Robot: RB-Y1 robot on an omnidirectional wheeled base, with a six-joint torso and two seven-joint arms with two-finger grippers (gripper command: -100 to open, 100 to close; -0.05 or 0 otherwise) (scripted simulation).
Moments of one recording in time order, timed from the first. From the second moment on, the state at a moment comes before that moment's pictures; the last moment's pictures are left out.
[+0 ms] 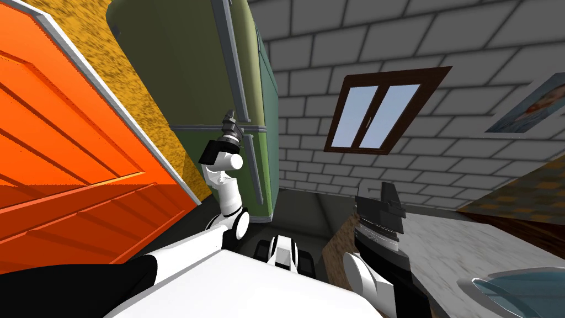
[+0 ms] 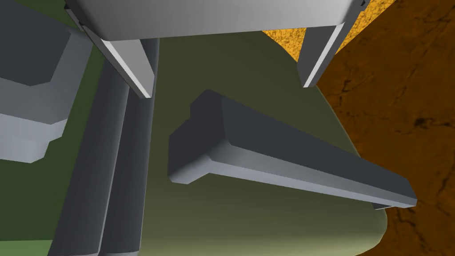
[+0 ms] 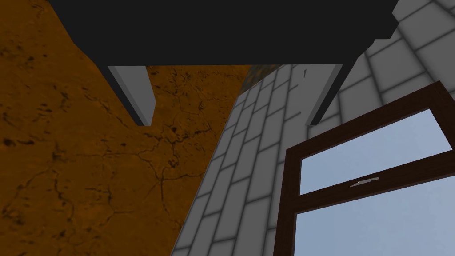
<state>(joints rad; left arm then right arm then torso) -0.64 0.08 0.43 -2.23 0.02 0.53 -0.15 0.52 0.04 -0.04 -2.32 -0.12 -0.55 0.17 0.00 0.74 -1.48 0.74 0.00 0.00</state>
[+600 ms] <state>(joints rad) -0.69 -0.03 0.45 -2.24 0.02 0.59 -0.16 0.52 0.04 -0.04 -2.32 -0.12 -0.55 0.17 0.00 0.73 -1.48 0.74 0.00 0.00</state>
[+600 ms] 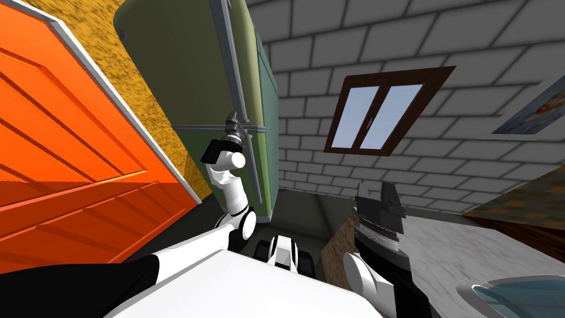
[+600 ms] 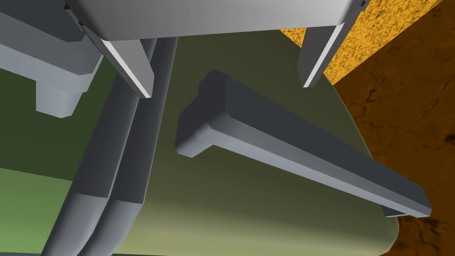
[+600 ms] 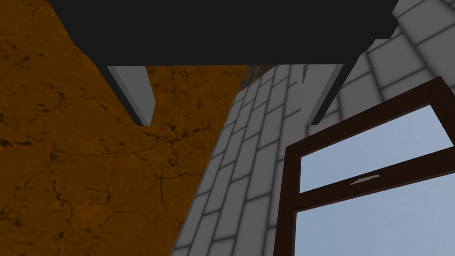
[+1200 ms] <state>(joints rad) -0.73 -0.02 0.46 -2.26 0.01 0.64 -0.16 0.52 0.04 -0.04 -2.32 -0.12 -0.55 0.17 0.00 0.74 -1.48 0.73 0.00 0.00</state>
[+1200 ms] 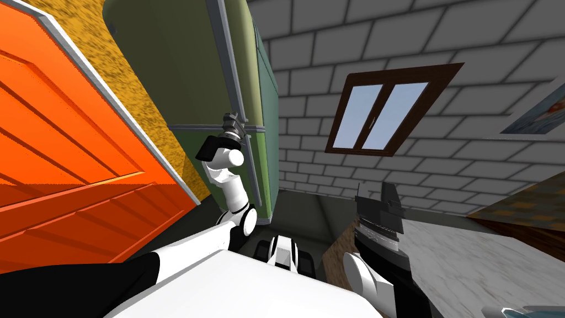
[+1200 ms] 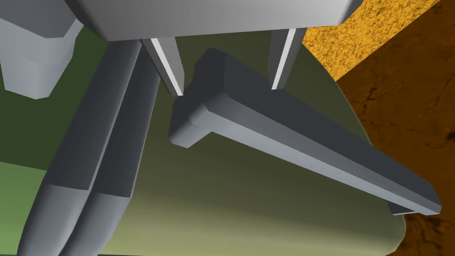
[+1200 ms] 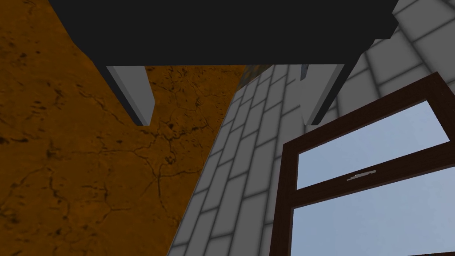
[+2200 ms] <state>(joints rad) -0.70 0.11 0.43 -2.23 0.01 0.59 -0.16 0.52 0.04 -0.04 -2.32 -0.12 -0.55 0.17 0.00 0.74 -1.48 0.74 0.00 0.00</state>
